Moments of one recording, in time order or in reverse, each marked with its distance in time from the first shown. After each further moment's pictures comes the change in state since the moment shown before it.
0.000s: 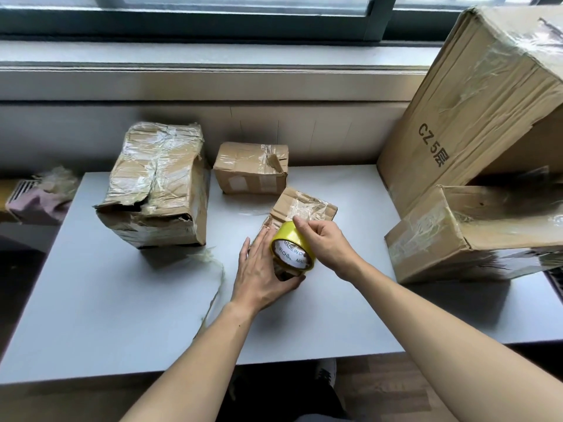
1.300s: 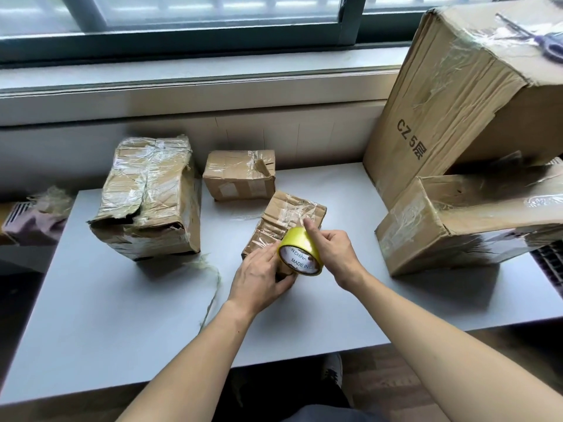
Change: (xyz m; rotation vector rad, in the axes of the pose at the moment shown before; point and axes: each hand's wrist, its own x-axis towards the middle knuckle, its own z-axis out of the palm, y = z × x) left_hand 0.001 0.001 0.001 0.121 -0.031 0.286; right_hand -0.028 0.011 -0.015 0.142 0.218 0.120
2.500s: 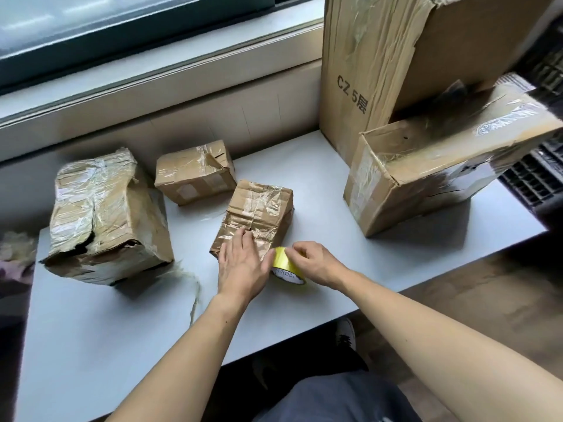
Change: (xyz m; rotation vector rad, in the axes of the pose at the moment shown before) left_hand 0.016 0.041 0.000 0.173 -0.221 -0.296; right_hand -0.016 0.078 -0.028 -0.404 -0.166 -0.004
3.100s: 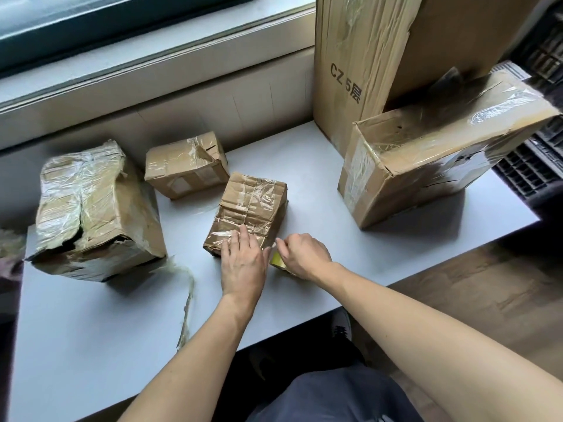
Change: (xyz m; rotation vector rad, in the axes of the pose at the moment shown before) left_hand -0.005 0.011 0.021 0.379 0.055 0.130; right_hand 0.005 -0.021 0.012 -0.390 0.090 0.112
